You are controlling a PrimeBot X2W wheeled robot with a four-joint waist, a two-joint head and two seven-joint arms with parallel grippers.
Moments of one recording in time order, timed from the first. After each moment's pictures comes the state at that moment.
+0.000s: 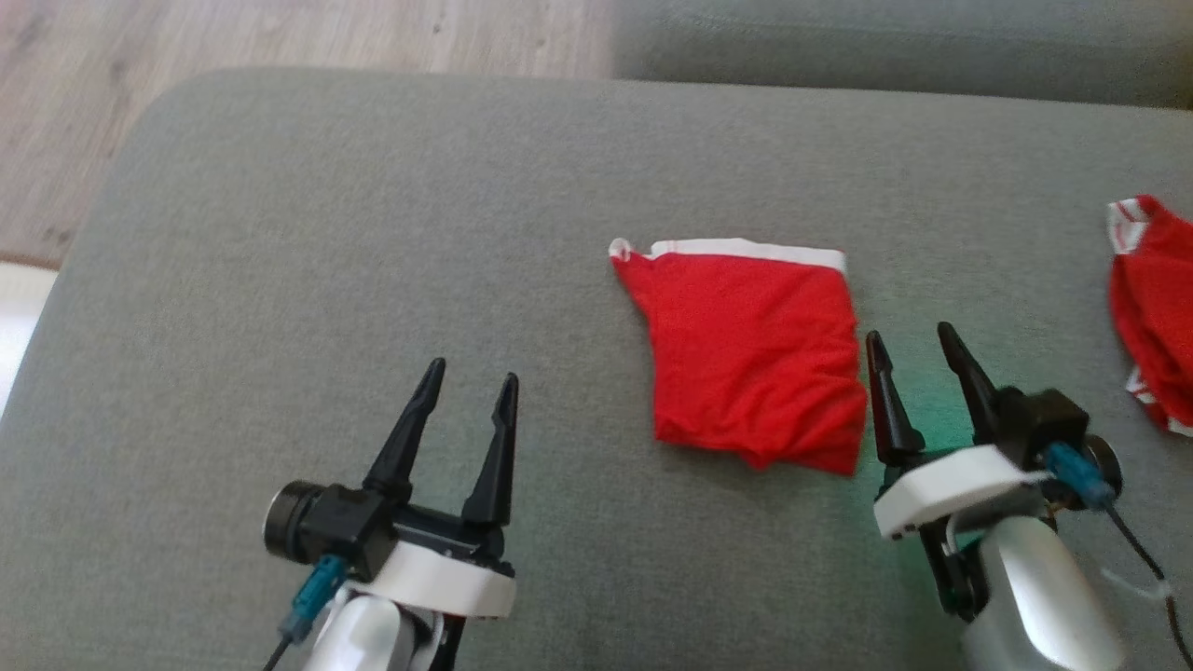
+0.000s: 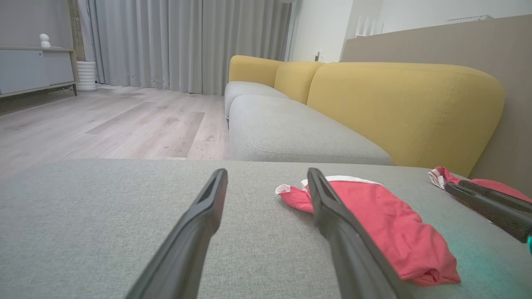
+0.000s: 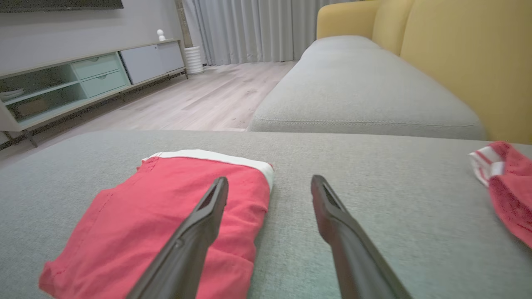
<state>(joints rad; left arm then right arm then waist) -0.12 0.05 -0.34 0.21 -0.22 -0.09 -0.25 -0.21 -0.05 0.05 0.47 0.08 0.13 -0.25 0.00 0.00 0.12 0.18</state>
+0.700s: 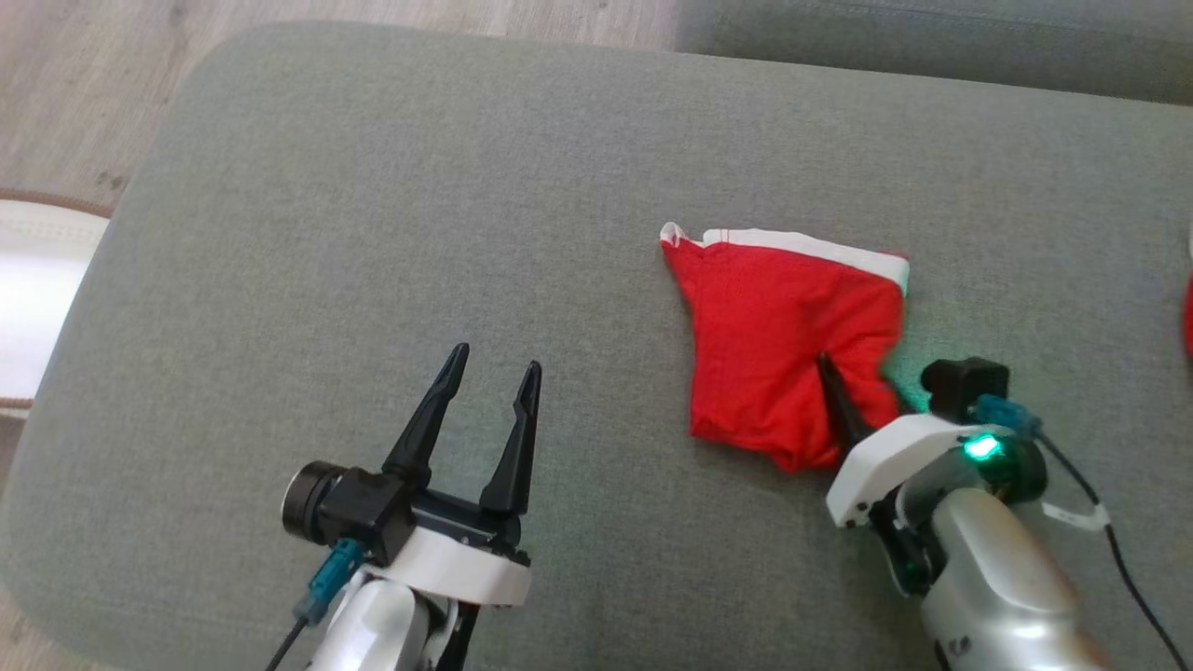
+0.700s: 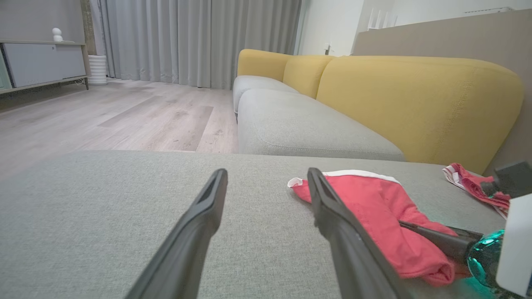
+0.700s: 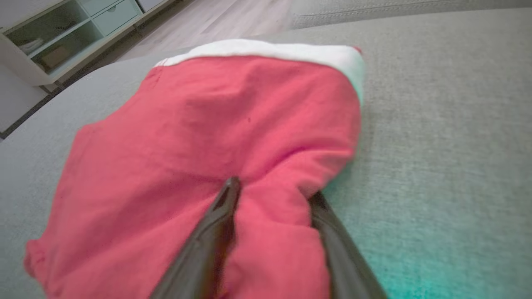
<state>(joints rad) -0.17 0.05 -0.38 0.23 -0.23 -0.09 -0.25 -0.40 -0.06 0.21 0.81 0.29 0.13 -0.11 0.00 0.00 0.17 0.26</state>
